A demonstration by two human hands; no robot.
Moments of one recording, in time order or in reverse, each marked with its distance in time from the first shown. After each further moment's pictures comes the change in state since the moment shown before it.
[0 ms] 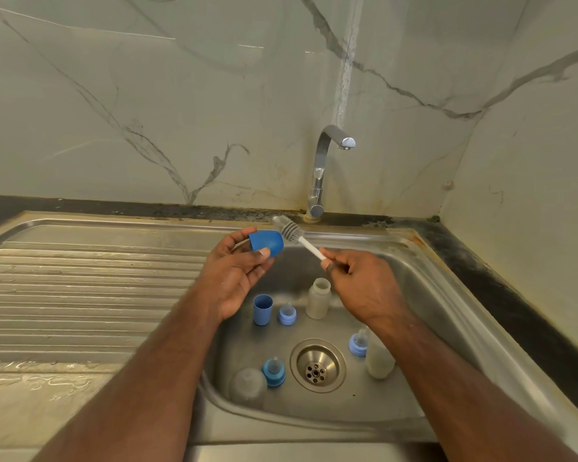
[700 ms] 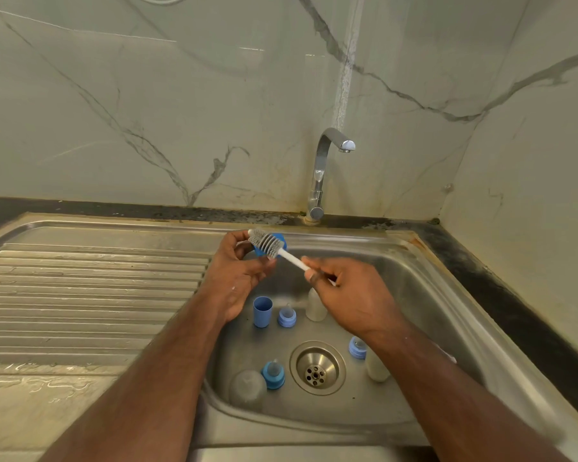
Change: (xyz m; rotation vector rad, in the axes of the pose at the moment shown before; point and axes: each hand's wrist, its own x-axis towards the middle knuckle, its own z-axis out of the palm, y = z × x) left_hand 0.005 -0.009 0.000 0.197 -0.019 0.074; right_hand -0.010 -0.010 0.004 -0.028 -0.049 -0.122
